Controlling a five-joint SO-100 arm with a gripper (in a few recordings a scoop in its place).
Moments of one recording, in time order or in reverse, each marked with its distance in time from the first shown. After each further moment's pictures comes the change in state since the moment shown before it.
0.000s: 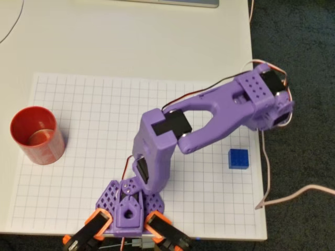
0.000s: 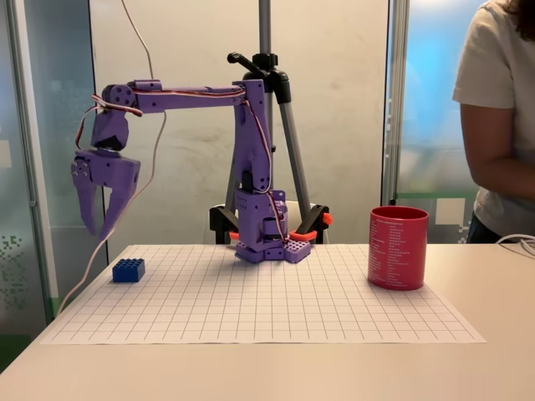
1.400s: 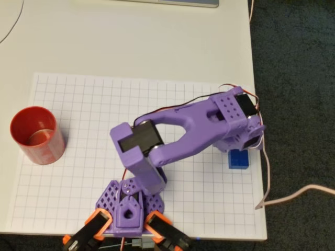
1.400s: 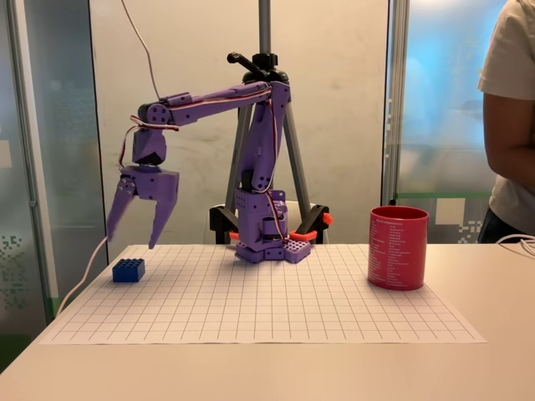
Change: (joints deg) arm 1.6 17.1 28.1 -4.0 -2.0
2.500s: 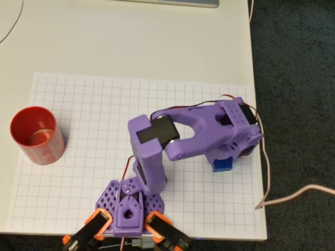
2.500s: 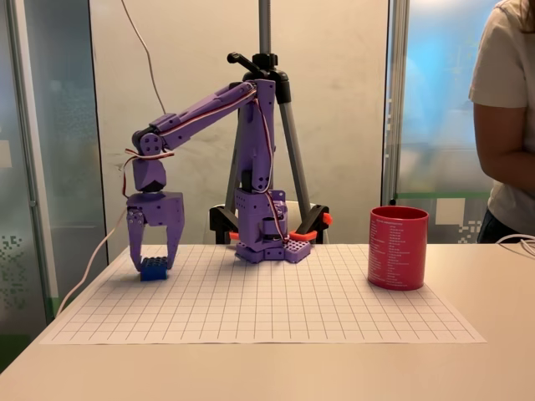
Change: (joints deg) arm -0.1 -9.3 4.1 -3.9 -4.0
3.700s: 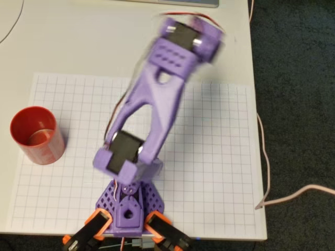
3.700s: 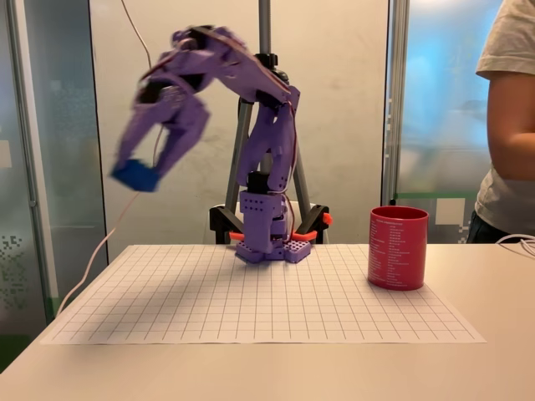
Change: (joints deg) arm -43.4 23.5 -30.0 13.3 -12.5
